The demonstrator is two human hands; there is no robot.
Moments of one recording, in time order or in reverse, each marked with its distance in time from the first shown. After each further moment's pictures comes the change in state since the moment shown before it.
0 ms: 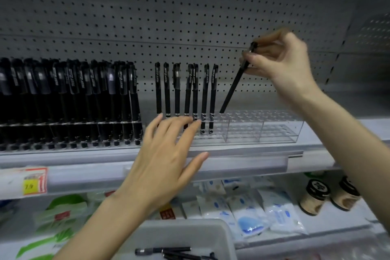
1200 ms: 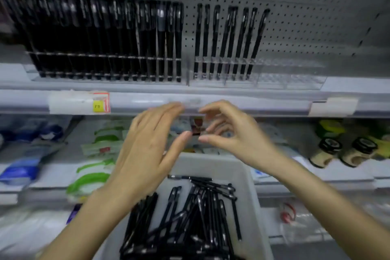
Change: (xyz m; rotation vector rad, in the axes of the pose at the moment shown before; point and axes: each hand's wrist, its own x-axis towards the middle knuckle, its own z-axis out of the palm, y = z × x) left_hand -0.126 -0.013 -0.038 -0.293 0.039 -0.193; right_hand -0.190 0.018 0.090 -0.245 -0.597 0.079
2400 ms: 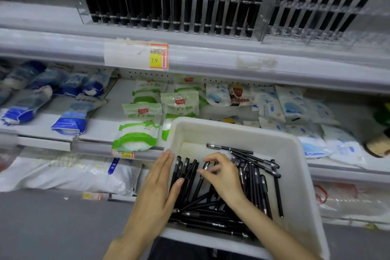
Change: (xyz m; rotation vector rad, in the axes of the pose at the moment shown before) left_hand -0.188 -0.079 0.050 -0.179 -0.267 -0.569; right_hand -0.052 0.095 0.222 0.200 0.056 0.521
